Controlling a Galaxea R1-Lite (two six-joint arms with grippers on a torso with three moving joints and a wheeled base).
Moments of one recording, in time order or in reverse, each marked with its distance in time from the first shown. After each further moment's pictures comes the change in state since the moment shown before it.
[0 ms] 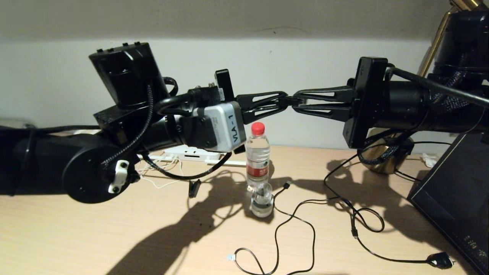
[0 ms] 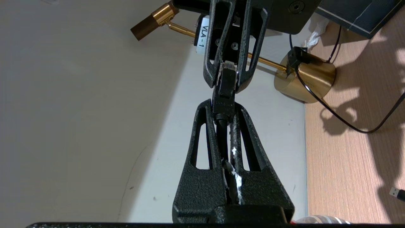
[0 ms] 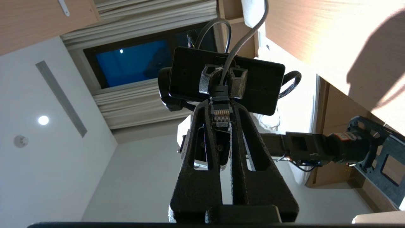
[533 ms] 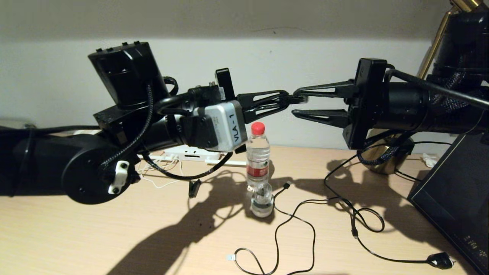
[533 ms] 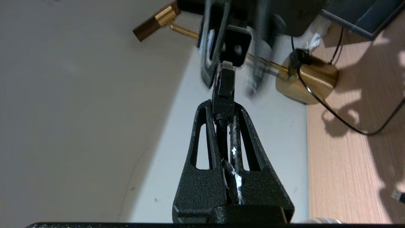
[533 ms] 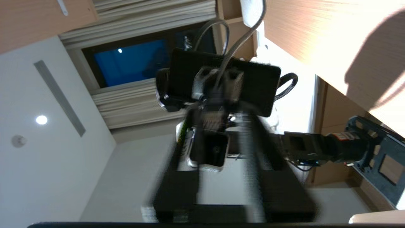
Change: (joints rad) left arm -0.006 -0.001 0.002 -0.005 -0.001 0.000; right arm 0.002 0.001 0.002 0.002 -0.001 -0.011
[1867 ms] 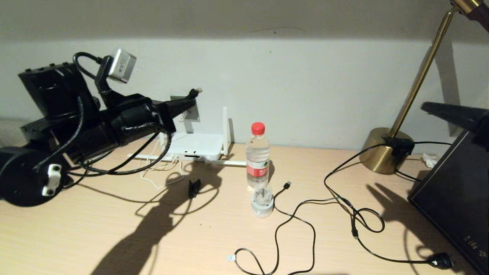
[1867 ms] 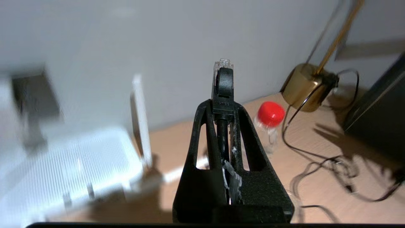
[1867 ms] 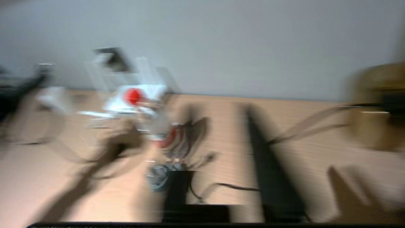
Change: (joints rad) left arm 0.362 -0.117 0.210 0.039 0.289 -1.361; right arm -0.081 -0.528 0.425 0.058 -0.943 -1.279
